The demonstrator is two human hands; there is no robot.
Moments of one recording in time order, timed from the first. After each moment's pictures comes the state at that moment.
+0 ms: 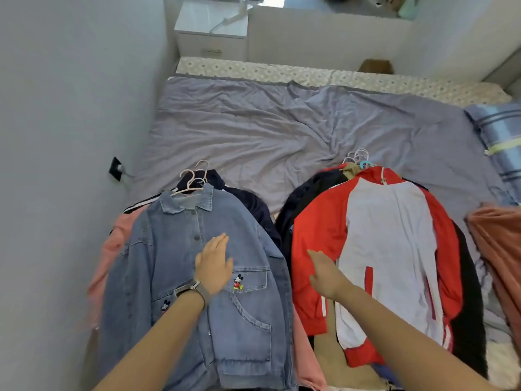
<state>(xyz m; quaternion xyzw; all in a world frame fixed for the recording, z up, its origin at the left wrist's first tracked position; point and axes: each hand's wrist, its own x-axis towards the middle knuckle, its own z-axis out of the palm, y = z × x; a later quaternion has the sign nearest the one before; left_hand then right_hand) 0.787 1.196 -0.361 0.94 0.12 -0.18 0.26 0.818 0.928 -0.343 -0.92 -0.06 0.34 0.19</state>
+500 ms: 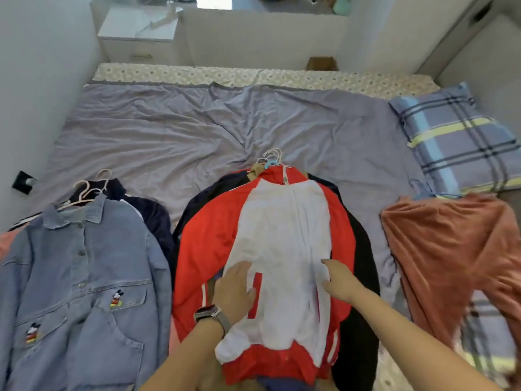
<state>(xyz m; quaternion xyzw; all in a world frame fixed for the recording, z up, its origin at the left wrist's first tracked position) 0.818 0.797 -0.364 0.93 0.04 -0.21 0.29 0.882 0.531 -0.374 -0.91 -0.01 0.39 0.15</state>
